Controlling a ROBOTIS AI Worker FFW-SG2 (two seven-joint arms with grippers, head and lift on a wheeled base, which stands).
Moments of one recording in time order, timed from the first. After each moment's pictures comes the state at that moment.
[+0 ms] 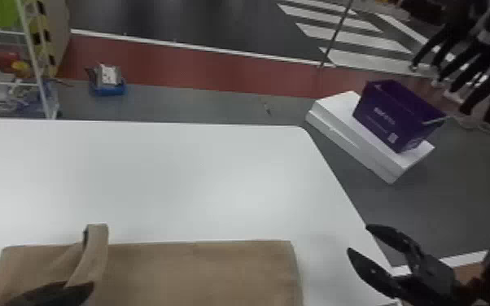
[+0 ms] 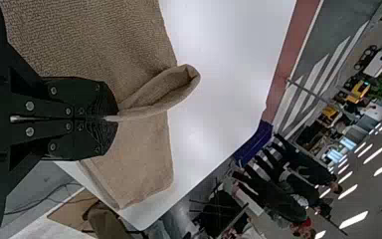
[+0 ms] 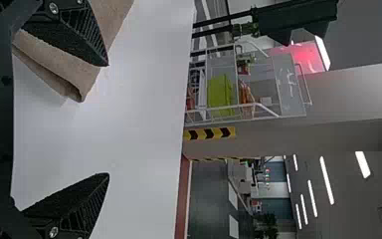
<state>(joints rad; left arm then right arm) 0.38 0.00 0.16 -2.42 -0.12 1.25 -1.15 0.37 -0.05 -0.81 -1.90 -0.16 0.24 1.33</state>
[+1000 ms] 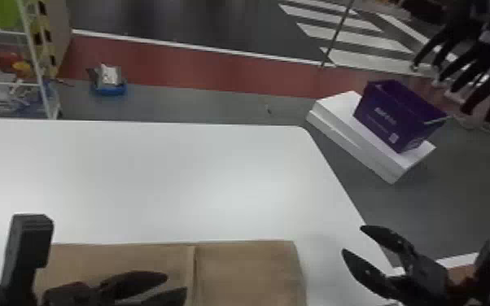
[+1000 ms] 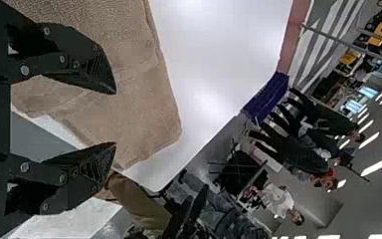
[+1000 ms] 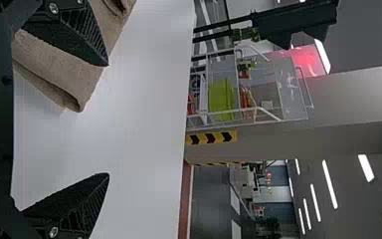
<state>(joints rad) 0.35 0.00 -0.13 -2.34 -0.04 1.15 -0.96 0.37 -0.05 -0.79 -1.90 -0.16 0.24 1.32</state>
